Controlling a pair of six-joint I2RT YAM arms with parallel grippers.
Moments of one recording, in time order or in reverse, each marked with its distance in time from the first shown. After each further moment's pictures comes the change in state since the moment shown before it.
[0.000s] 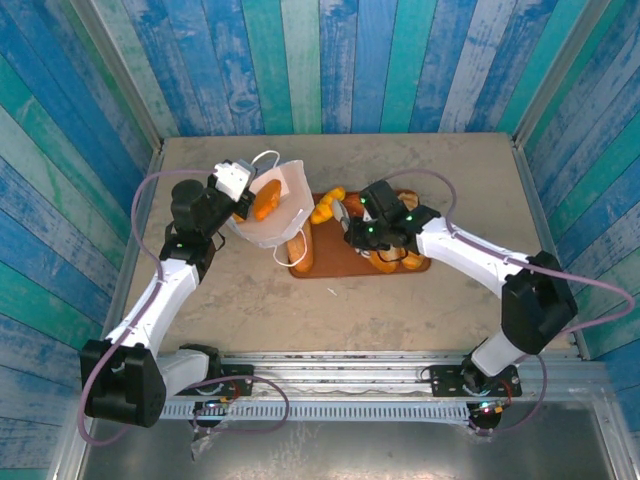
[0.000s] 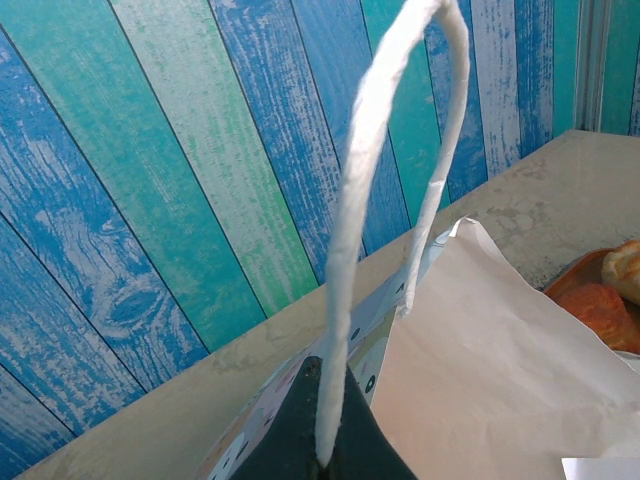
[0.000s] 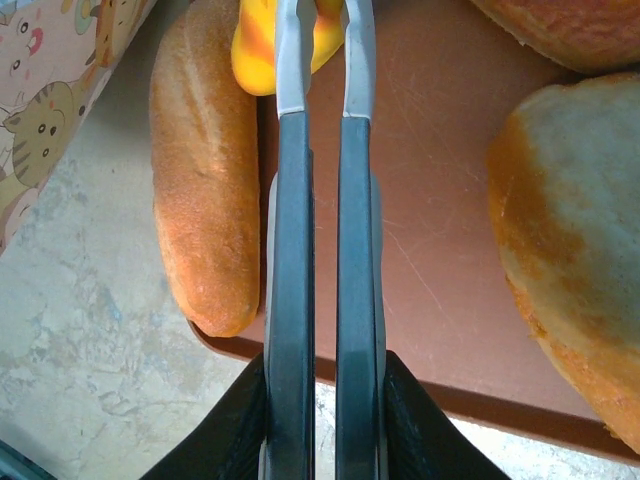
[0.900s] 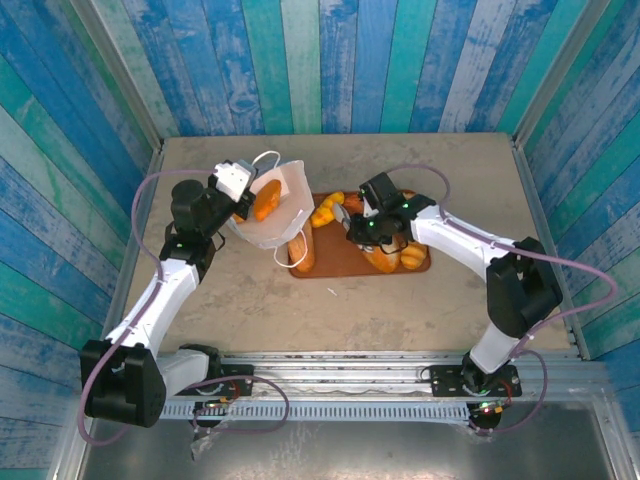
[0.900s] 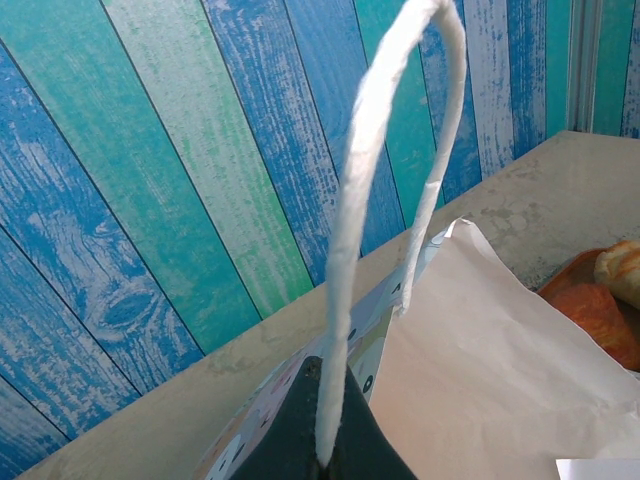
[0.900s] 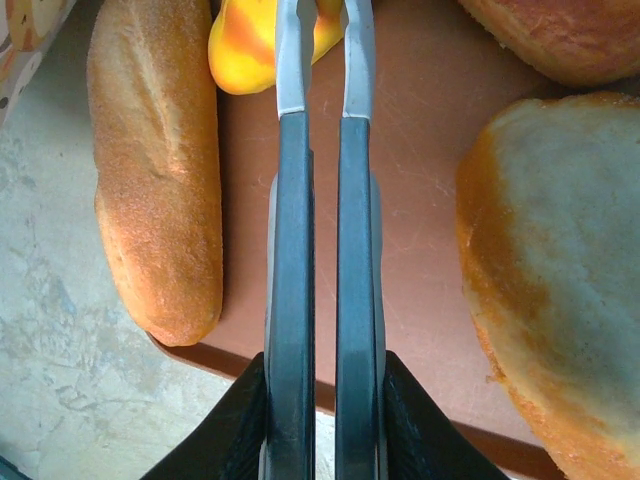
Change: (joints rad) left arm 0.000 0.000 0.000 -0.001 0.011 0.000; right arm -0.064 0.101 0.078 -0.073 -0.068 -0.104
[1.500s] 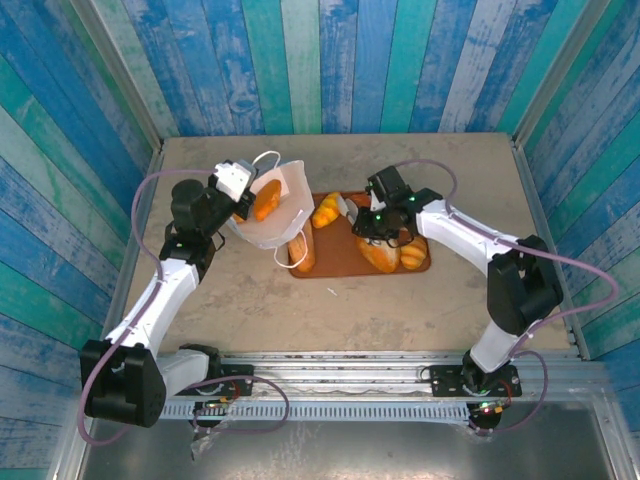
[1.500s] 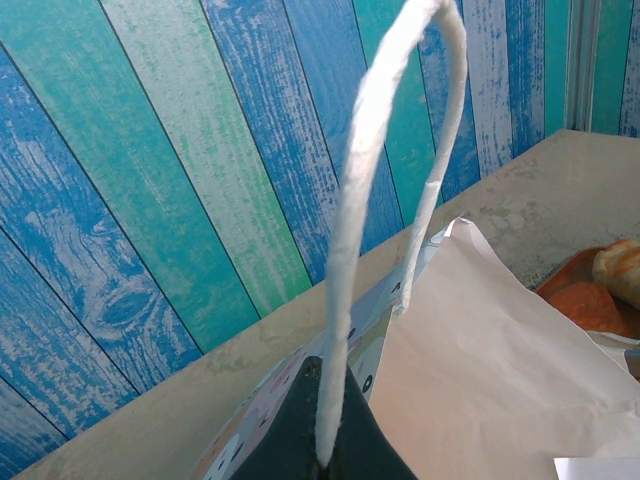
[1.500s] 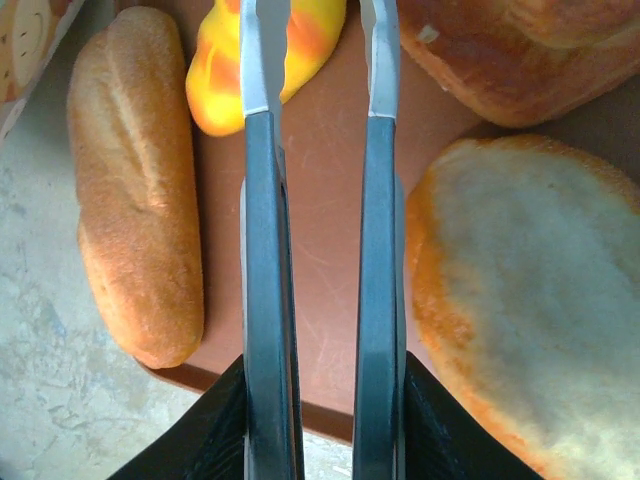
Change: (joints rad) left arm 0.000 0.001 0.005 -0.008 0.002 0.000; right arm -0.054 0.013 0.023 -0.018 -0.008 -0.026
